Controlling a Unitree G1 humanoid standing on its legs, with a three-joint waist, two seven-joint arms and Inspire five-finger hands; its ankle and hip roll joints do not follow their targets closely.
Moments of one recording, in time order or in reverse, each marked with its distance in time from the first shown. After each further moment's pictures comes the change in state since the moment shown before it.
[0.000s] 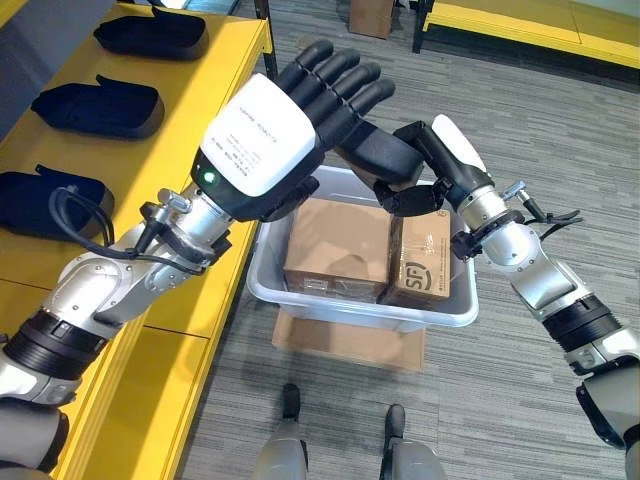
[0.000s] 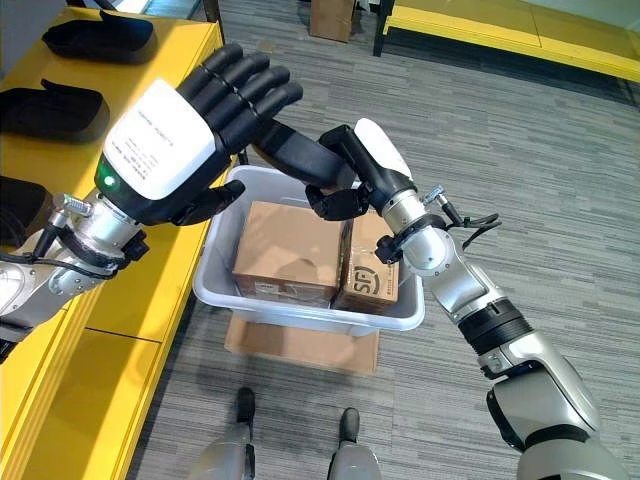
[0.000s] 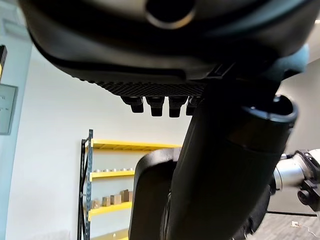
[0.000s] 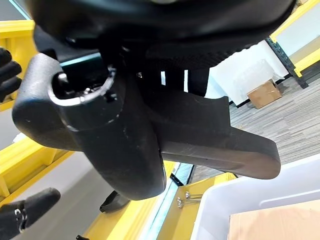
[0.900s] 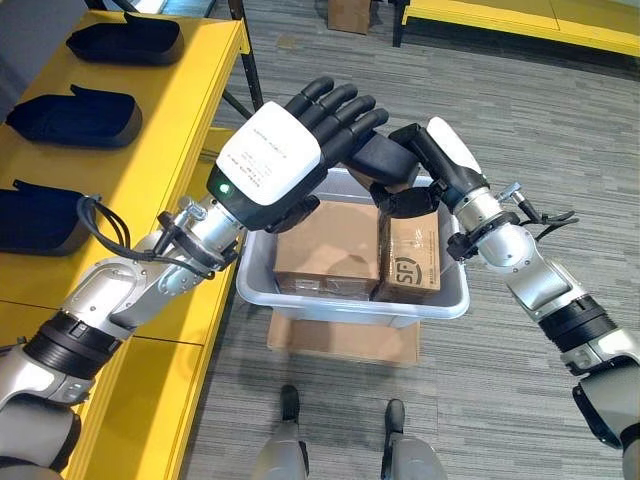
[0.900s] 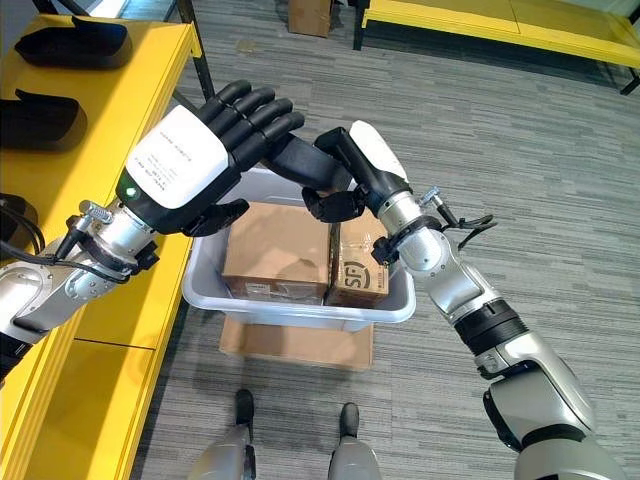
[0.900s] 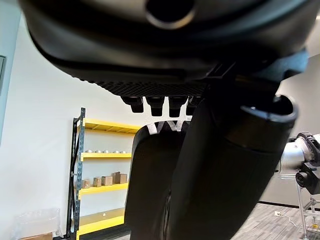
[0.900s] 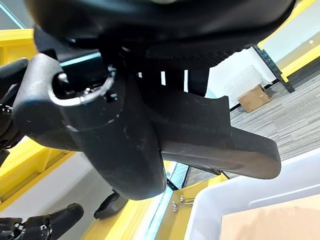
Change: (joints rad) left arm 0.000 -0.042 -0.035 0.051 -0.009 0.003 -0.044; right arm 0.000 0.029 0.003 0.000 -0.010 0.001 0.002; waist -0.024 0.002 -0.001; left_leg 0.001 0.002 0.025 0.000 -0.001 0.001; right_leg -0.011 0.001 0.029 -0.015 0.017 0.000
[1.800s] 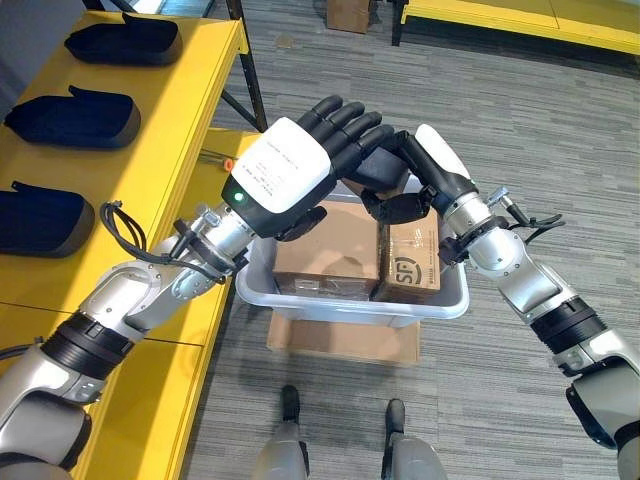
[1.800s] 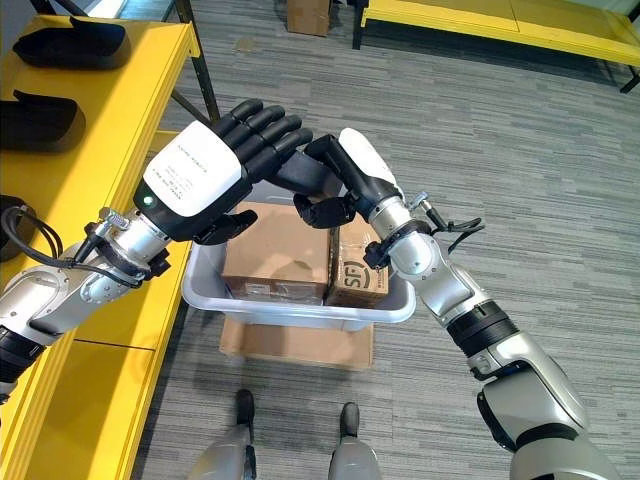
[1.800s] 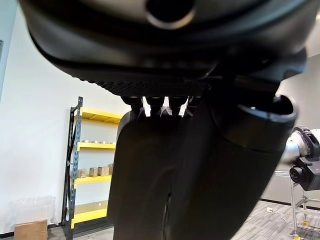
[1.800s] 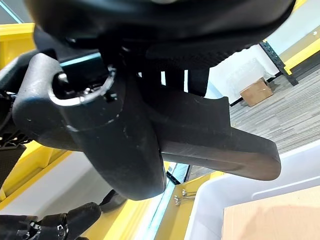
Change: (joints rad) left arm -0.009 -0.037 -0.045 0.017 0.000 0.003 -0.021; right arm 0.000 0.015 0.024 0.000 -0.019 0.001 0.000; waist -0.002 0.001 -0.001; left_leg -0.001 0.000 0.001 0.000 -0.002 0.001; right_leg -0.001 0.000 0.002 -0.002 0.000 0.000
